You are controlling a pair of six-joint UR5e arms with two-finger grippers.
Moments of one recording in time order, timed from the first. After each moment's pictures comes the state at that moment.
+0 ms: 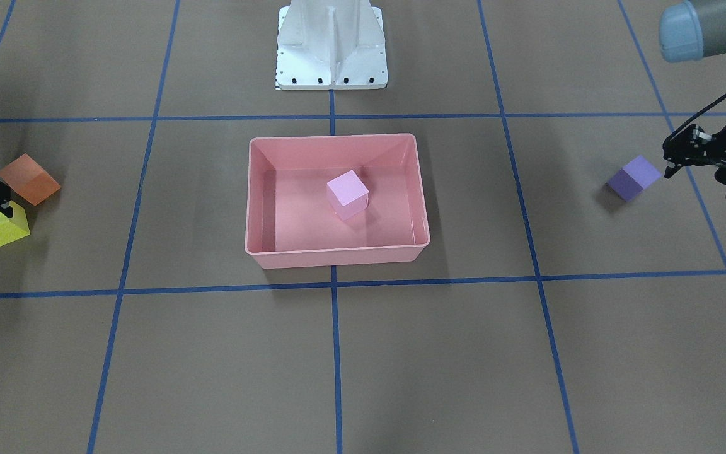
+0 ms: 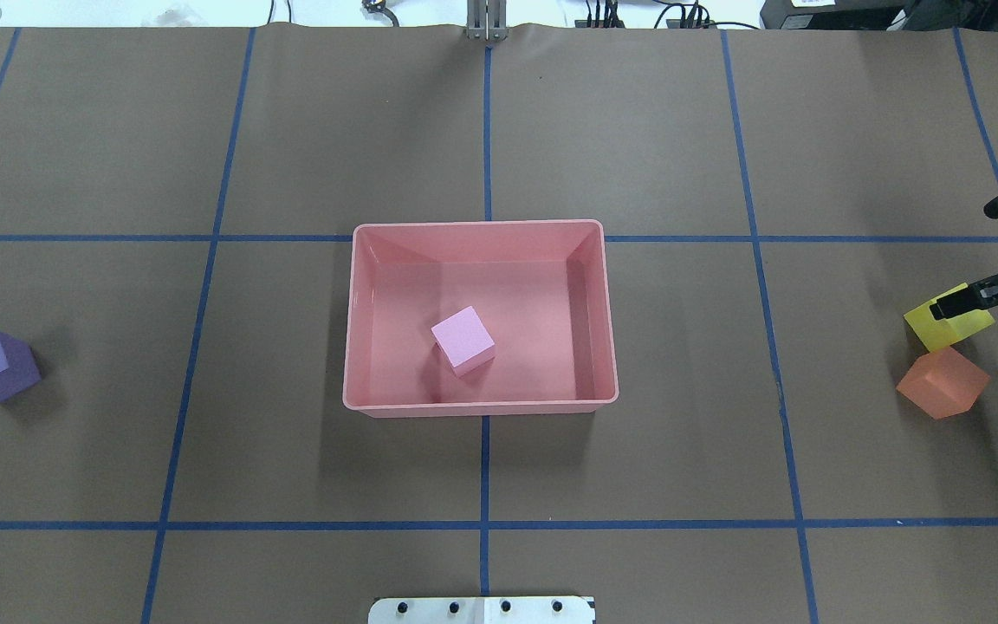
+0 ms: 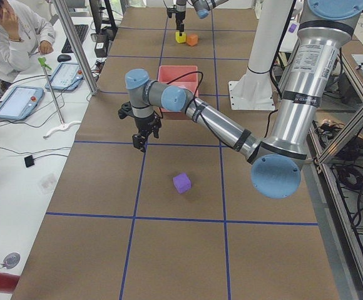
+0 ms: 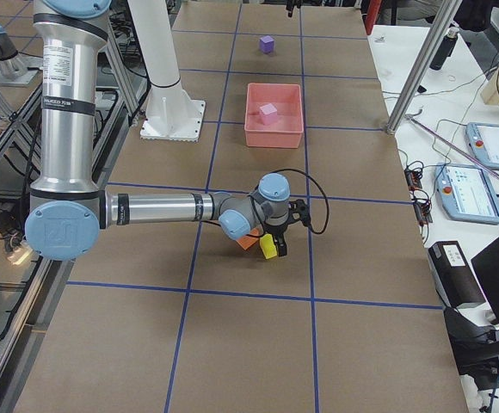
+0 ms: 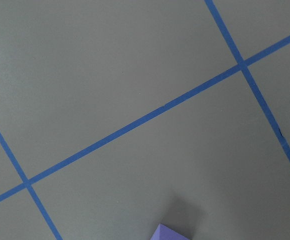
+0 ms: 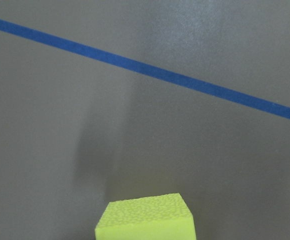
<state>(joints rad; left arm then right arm) -1.23 -1.80 -1.89 -1.28 -2.22 0.08 1.06 -1.66 1.60 -0.96 2.18 0.43</state>
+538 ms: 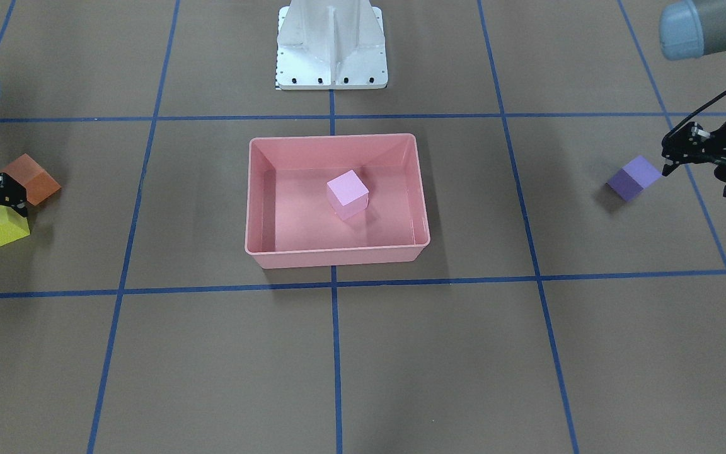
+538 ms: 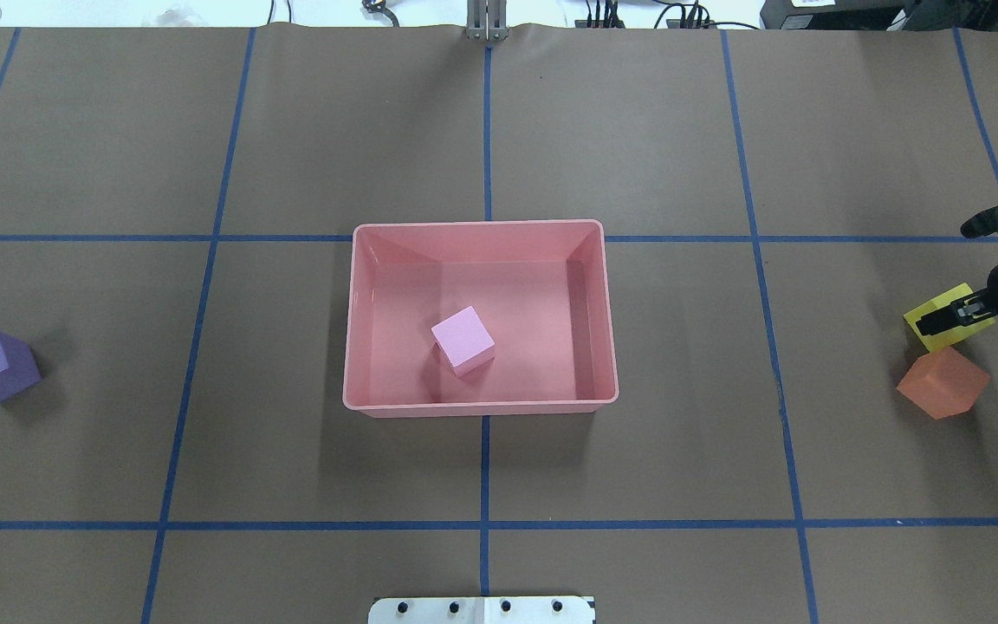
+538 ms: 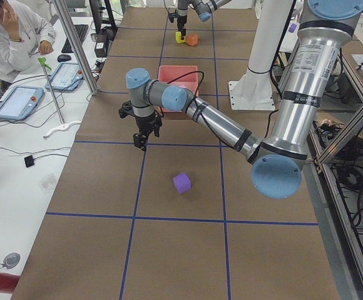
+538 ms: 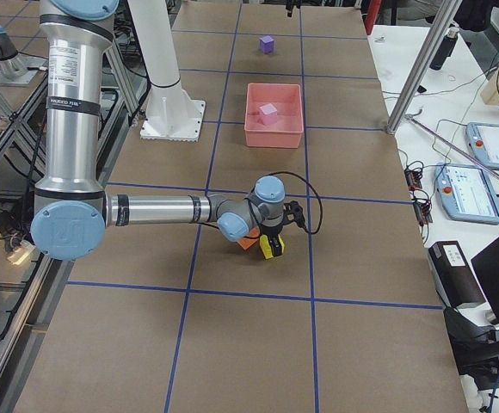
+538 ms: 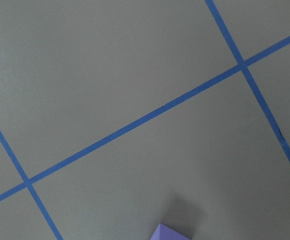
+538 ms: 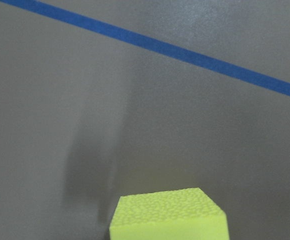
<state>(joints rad) -1.23 -1.80 -1.89 -1.28 -2.23 0.08 1.01 -1.66 1.60 -0.95 2.15 0.44</state>
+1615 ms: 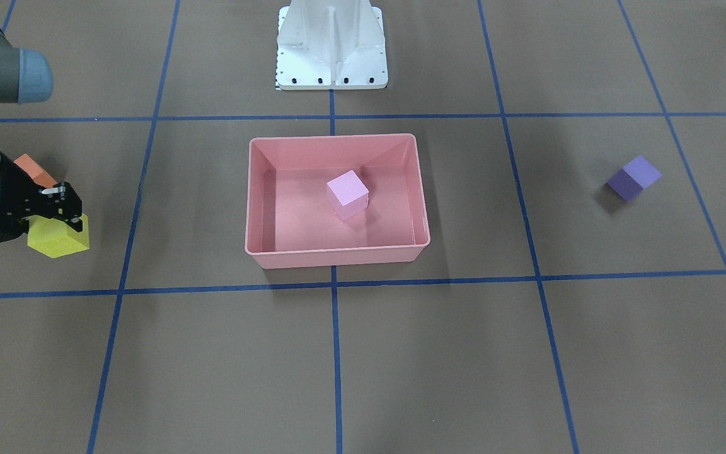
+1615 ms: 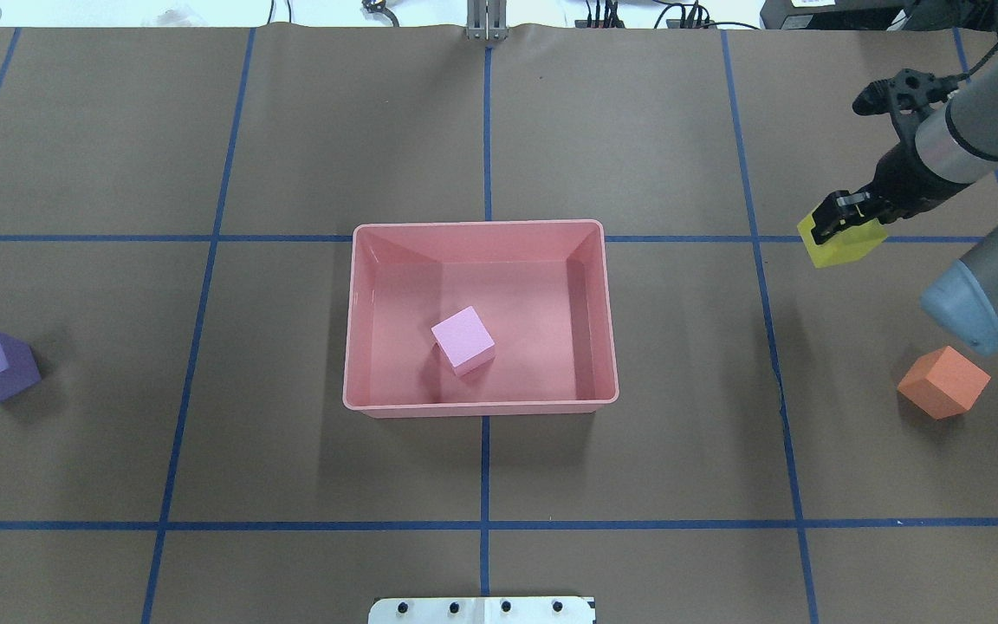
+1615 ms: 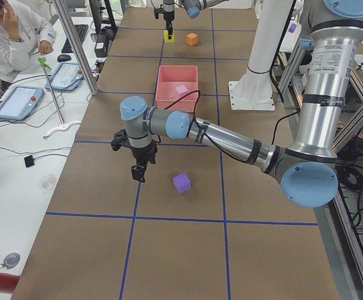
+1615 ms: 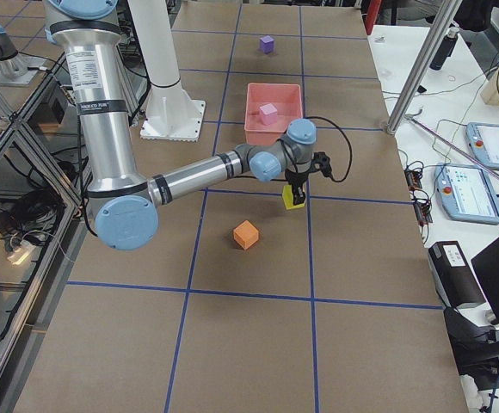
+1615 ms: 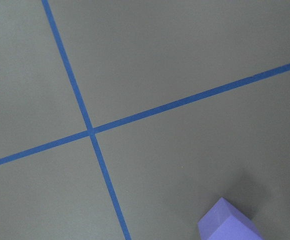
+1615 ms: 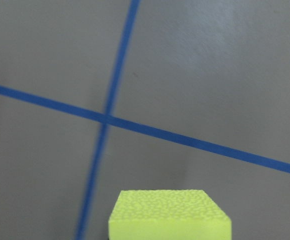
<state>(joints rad) -1.39 -1.69 -1.80 -1.37 -2.23 0.08 1.00 -1.30 1.81 -1.49 2.22 0.61</state>
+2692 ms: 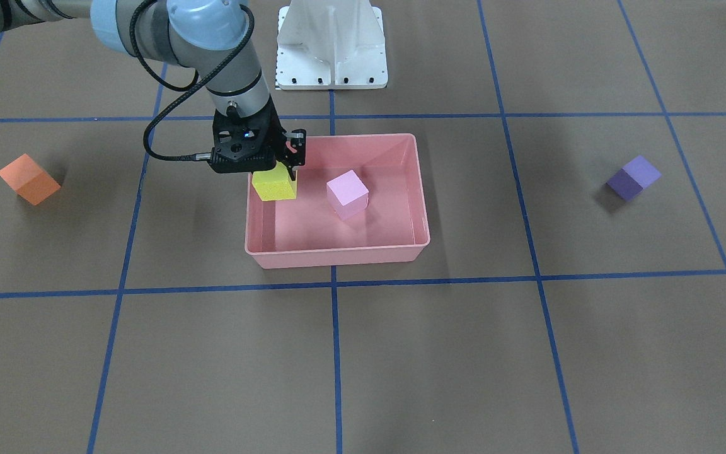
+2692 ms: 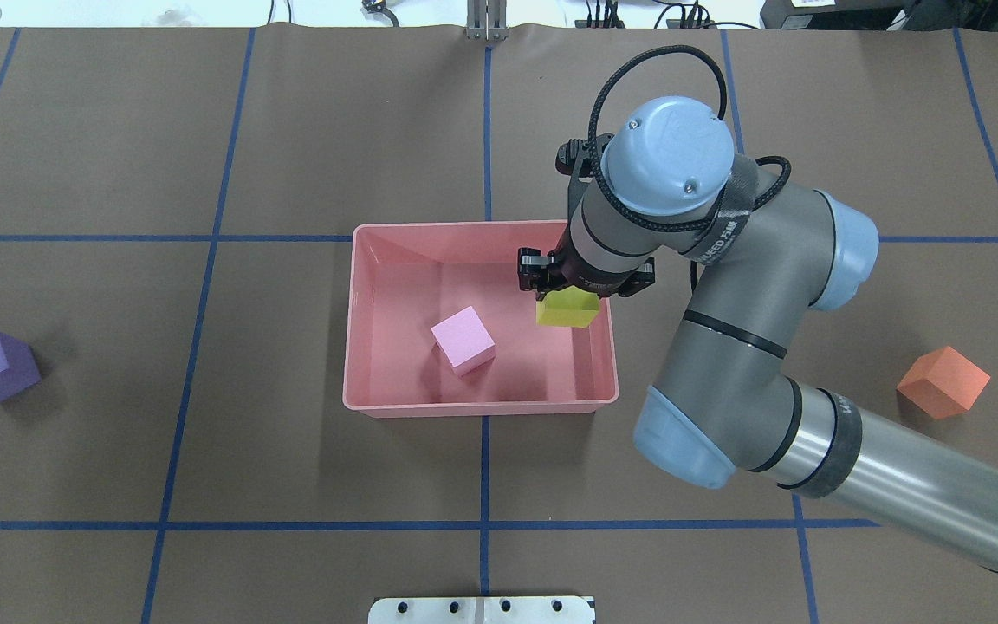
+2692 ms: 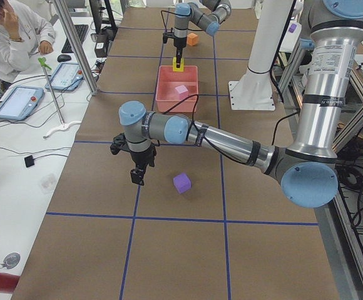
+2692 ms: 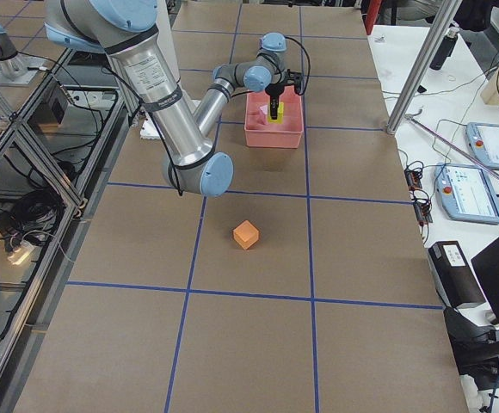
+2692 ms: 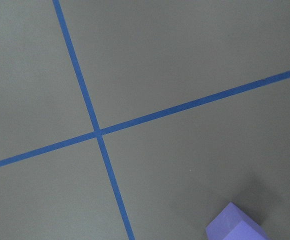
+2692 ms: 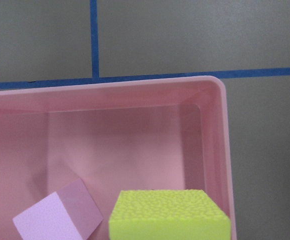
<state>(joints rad) -1.38 -1.69 -1.76 -1.41 -2.24 0.07 0.59 -0.92 1.82 -1.64 1.91 1.22</state>
